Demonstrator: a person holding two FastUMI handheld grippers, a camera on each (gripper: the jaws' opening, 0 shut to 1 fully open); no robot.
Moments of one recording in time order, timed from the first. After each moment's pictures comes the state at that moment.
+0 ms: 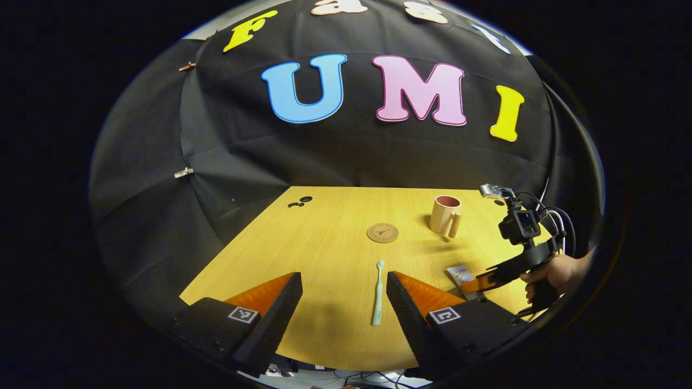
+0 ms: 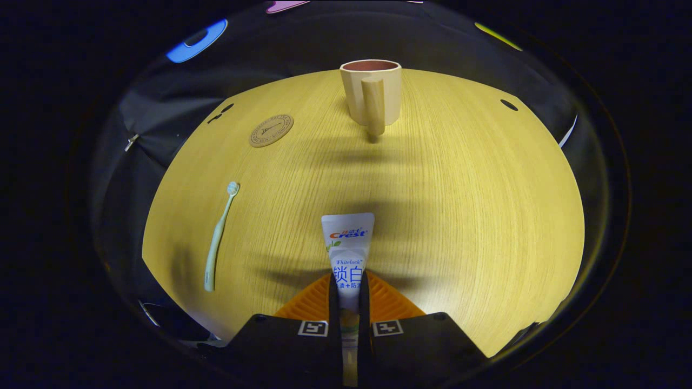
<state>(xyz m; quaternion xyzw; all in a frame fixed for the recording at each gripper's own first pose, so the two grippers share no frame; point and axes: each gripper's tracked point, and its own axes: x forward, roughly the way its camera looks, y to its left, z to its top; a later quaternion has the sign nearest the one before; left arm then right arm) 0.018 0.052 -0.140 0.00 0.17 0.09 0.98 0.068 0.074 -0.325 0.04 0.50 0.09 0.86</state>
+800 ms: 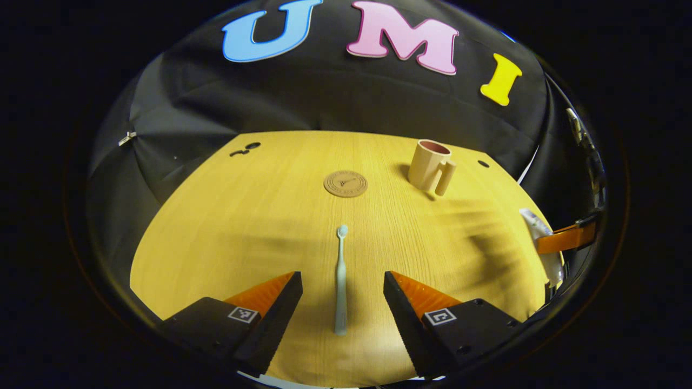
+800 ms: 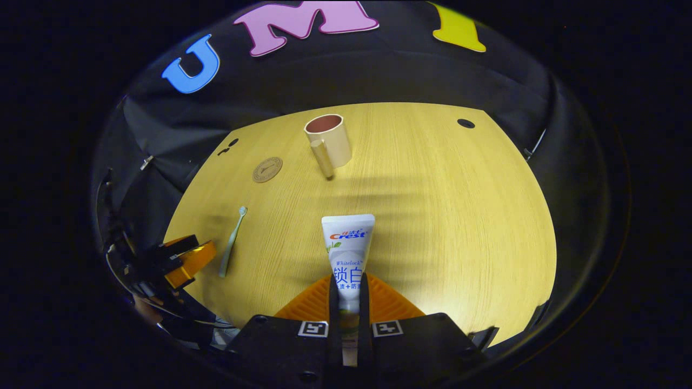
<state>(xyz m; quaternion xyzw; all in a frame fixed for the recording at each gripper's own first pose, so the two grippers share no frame) 0.105 0.006 -0.262 -0.02 0.32 -0.01 0.95 0.033 -0.025 -0.237 0.06 0.44 0.08 0.89</state>
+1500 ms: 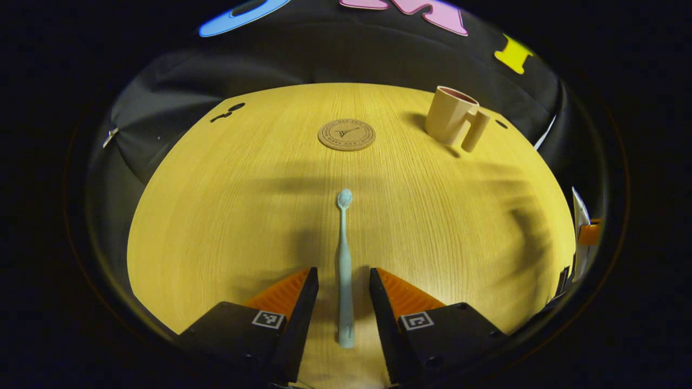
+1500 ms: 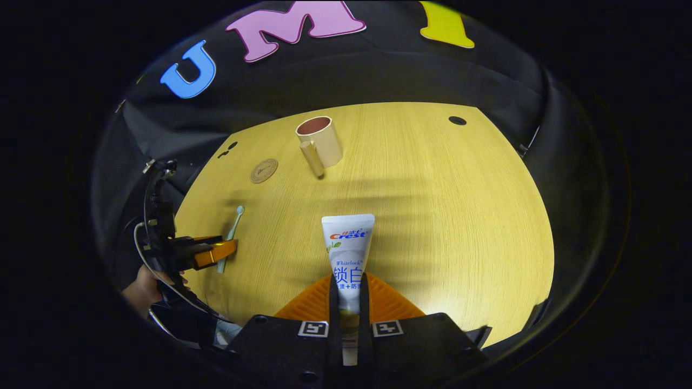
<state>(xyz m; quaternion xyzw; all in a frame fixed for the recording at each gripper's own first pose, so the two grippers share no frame) 0.122 0.008 -0.313 0.02 0.44 -0.01 0.90 0.029 -0.036 -0.238 0.06 0.44 0.10 0.89</state>
